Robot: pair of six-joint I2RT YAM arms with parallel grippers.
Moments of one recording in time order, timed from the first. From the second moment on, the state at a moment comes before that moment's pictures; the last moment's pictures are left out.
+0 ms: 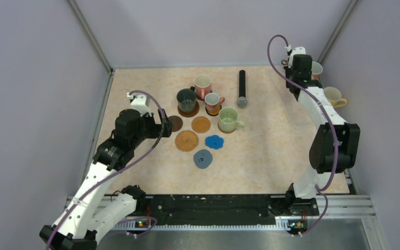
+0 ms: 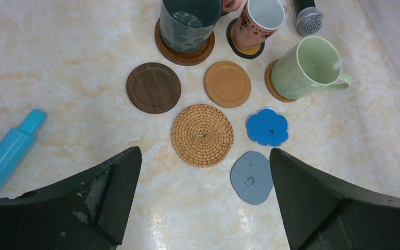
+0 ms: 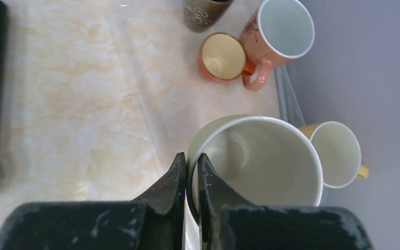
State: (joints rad) left arm -0.41 0.79 0.91 -0.55 -0.05 -0.34; right arm 0.01 1.71 1.40 -0.24 0.27 -0.18
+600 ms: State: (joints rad) left arm -0.41 0.79 0.91 -0.55 -0.07 -0.34; right arm 0.36 1.30 1.31 -0.40 0.07 -0.12
